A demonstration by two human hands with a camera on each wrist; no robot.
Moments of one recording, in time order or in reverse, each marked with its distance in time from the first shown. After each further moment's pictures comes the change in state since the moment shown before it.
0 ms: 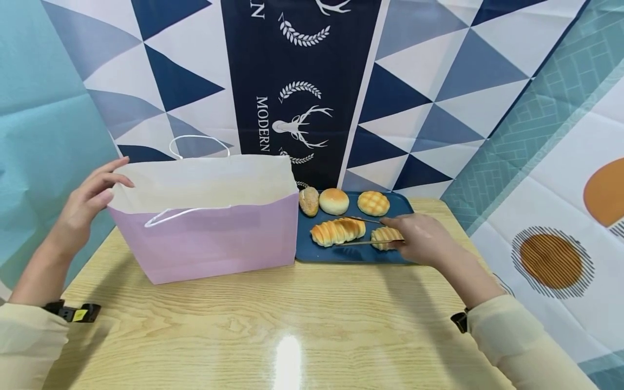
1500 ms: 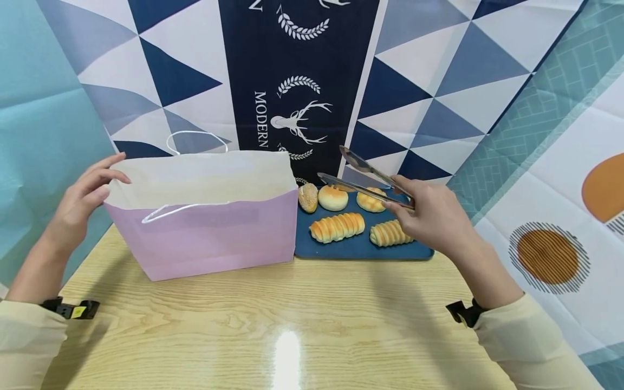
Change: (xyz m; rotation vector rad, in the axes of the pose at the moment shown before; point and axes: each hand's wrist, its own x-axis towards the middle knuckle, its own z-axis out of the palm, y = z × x) left_hand 0.003 -0.003 -0.001 -0.011 0.007 -0.003; right_hand 0.001 -0.038 -0.068 0.079 0.315 0.138
